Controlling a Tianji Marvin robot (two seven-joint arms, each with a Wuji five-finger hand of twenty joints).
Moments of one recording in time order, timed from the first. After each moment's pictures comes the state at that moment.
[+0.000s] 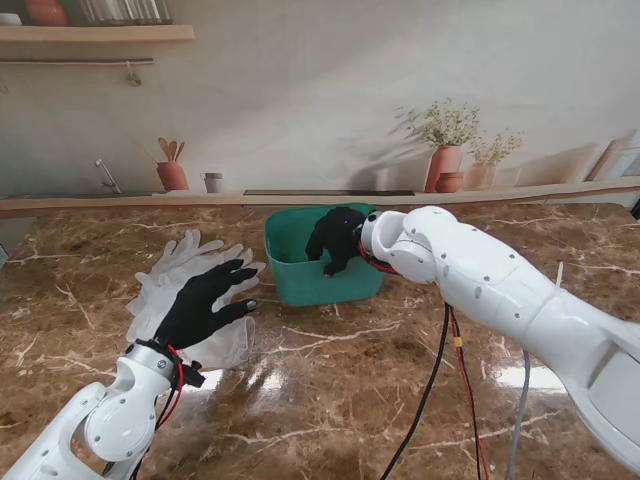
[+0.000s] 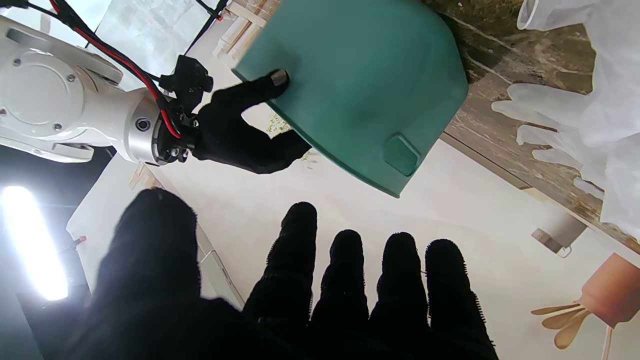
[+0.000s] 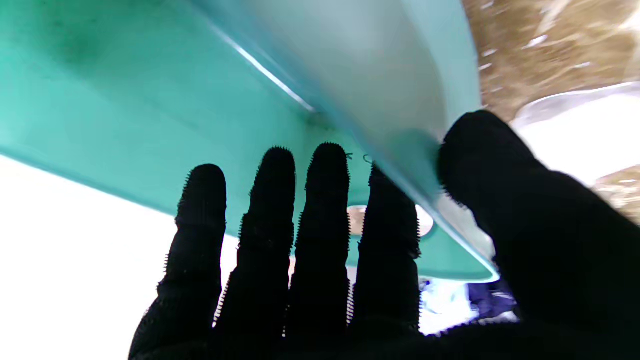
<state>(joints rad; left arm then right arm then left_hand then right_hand) 1.75 -1.13 -1.32 -1.70 0.56 -0.26 0.16 -0.63 -1.13 0.39 -1.05 -0.82 -0.35 0.09 0.63 -0.05 0.01 -0.04 0.51 0.05 0.14 0.14 0.34 0.03 0.20 0.20 0.25 0.06 0.16 0.34 -0.01 -0.02 0.64 0.32 0.37 -0.69 1.09 -0.21 0.85 -0.26 0.61 0.40 0.90 -0.12 0.31 0.42 0.77 -0.08 0.39 0.48 0.41 0.05 0.87 0.63</state>
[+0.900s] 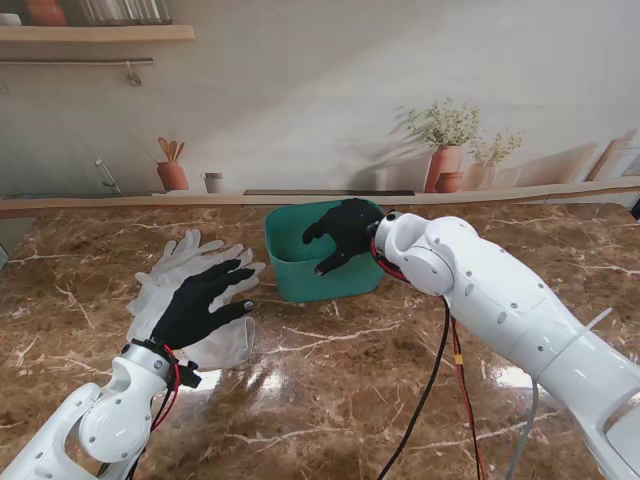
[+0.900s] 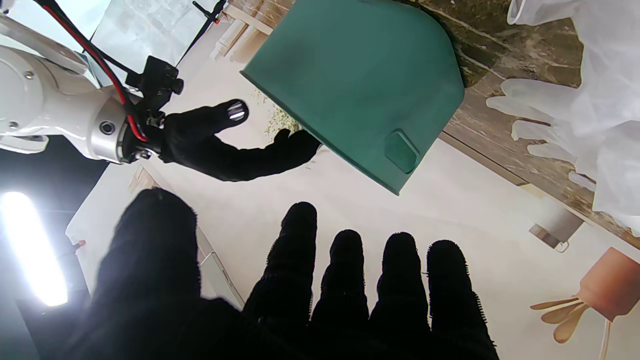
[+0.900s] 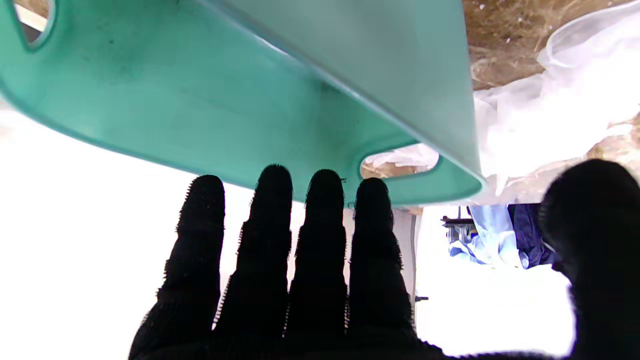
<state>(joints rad) 1.76 -1.13 -1.34 -1.71 0.57 -0.26 0.14 -0.84 -1.08 0.68 -1.26 -0.89 -0.26 0.16 0.63 -0.05 0.01 -0.04 0.51 0.05 0.14 0.14 0.34 0.03 0.20 0.20 0.25 0.06 0.16 0.34 -0.01 0.00 0.62 0.31 0.08 -0.51 0.78 -0.08 0.56 -0.12 0.21 0.44 0.70 -0.12 0.18 0.35 0.68 -0.08 0.20 0.39 0.34 0.03 0.74 0.55</state>
